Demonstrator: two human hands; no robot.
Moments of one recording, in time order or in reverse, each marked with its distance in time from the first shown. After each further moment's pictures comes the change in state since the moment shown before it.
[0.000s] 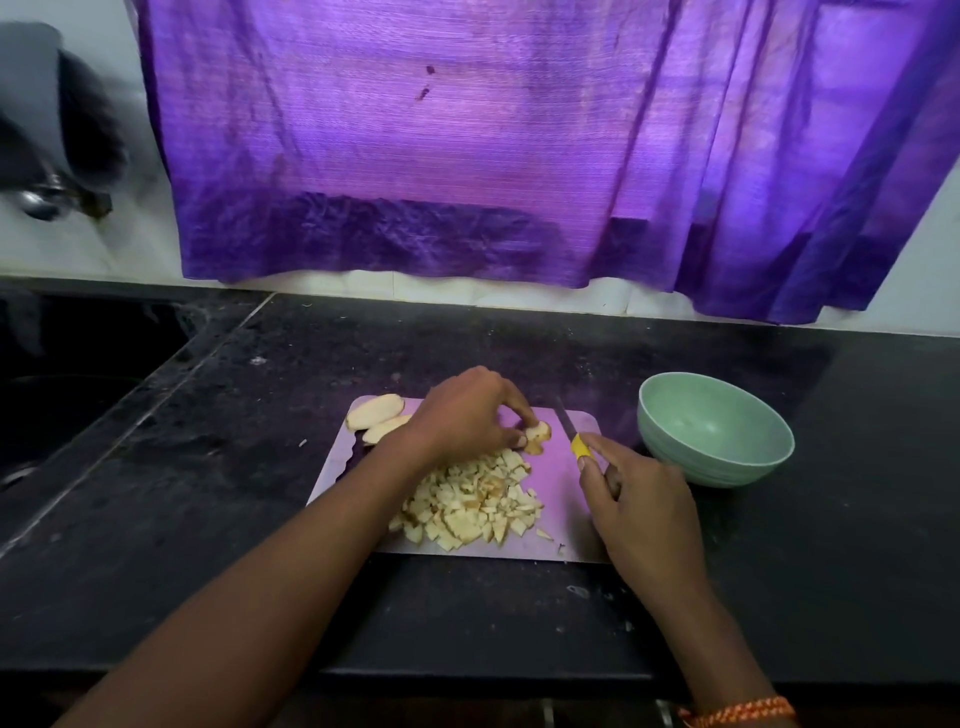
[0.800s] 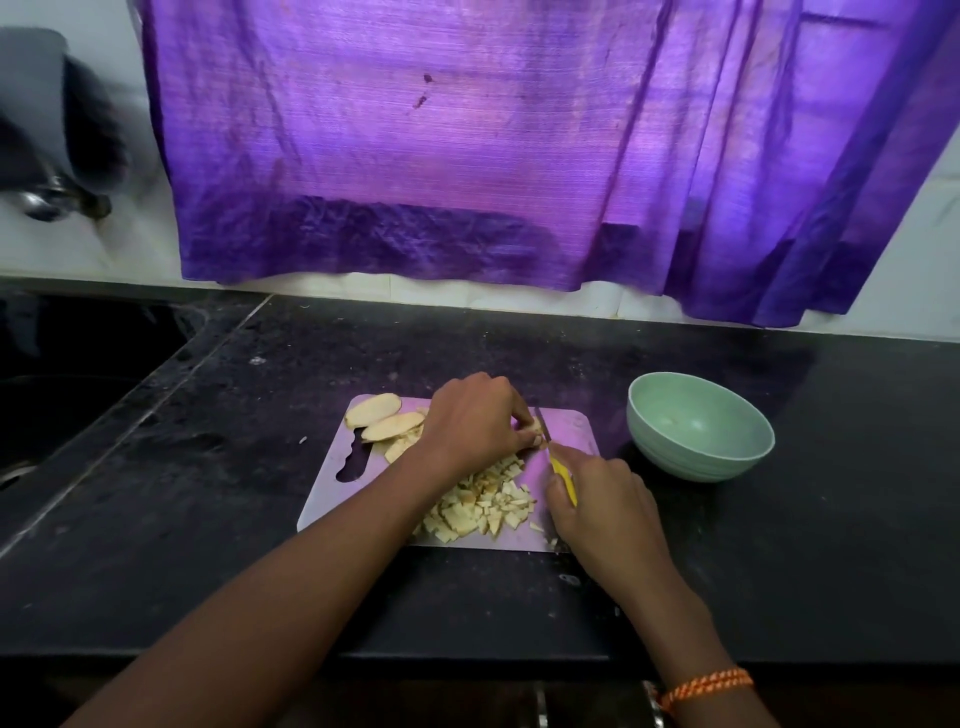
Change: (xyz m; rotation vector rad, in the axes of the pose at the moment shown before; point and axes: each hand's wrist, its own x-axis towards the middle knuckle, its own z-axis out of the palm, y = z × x) left_hand 0.007 0.010 0.029 0.252 0.225 -0.041; right_hand -0.008 -0.027 -0.006 -0.191 -0.181 -0.071
